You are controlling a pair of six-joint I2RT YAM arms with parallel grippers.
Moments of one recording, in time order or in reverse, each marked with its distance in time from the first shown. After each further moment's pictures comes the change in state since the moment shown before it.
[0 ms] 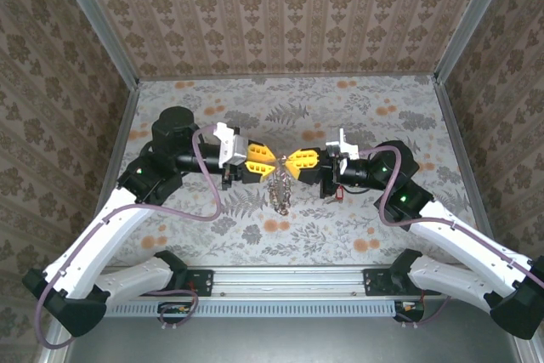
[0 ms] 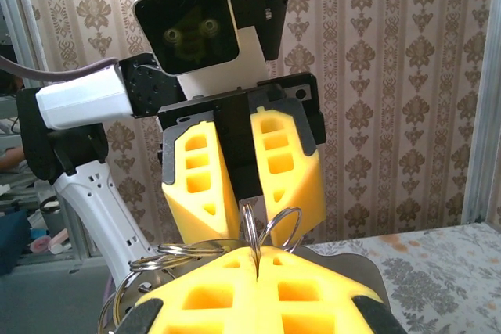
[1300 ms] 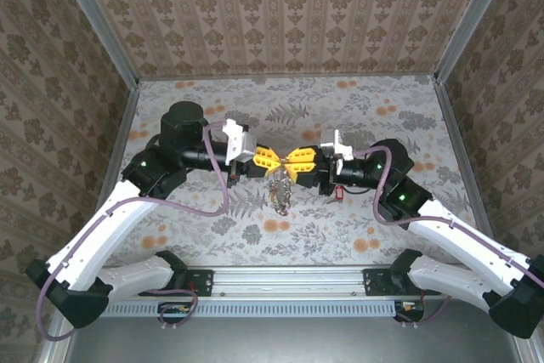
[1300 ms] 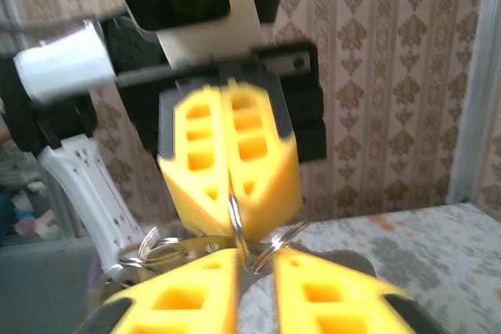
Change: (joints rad) left arm -0.038 0.062 0.092 -0.124 -0.044 0.050; right arm -0.005 0.008 0.008 -0.111 0.022 -0.086
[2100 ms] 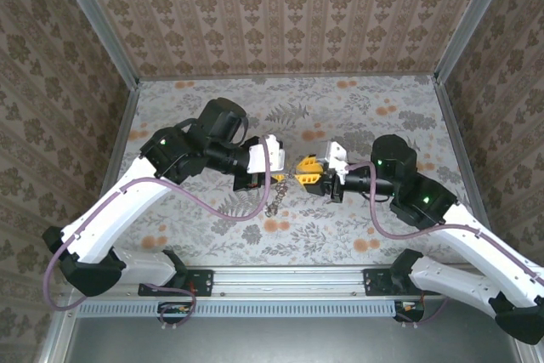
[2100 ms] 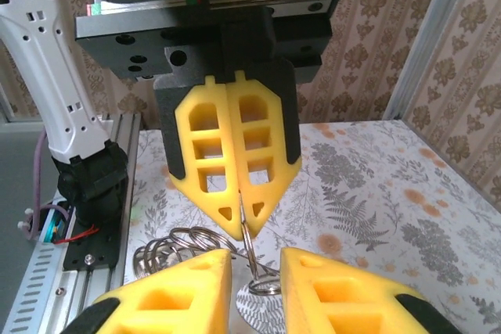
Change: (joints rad) left arm -0.174 0.206 0.302 -0.562 -0.414 0.294; right arm 0.037 -0.058 0.174 -0.574 0.146 -0.362
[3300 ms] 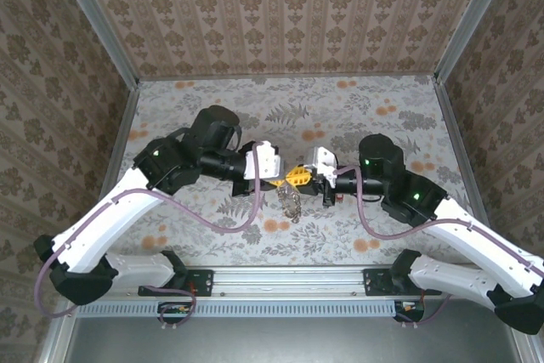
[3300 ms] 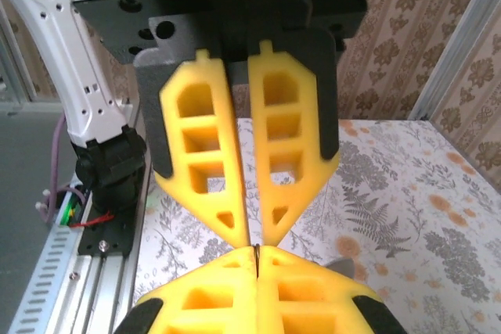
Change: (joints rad) left arm -0.002 -0.106 -0.121 0.138 0.034 -0.044; right arm 0.044 0.037 0.007 0.008 -0.003 -0.023
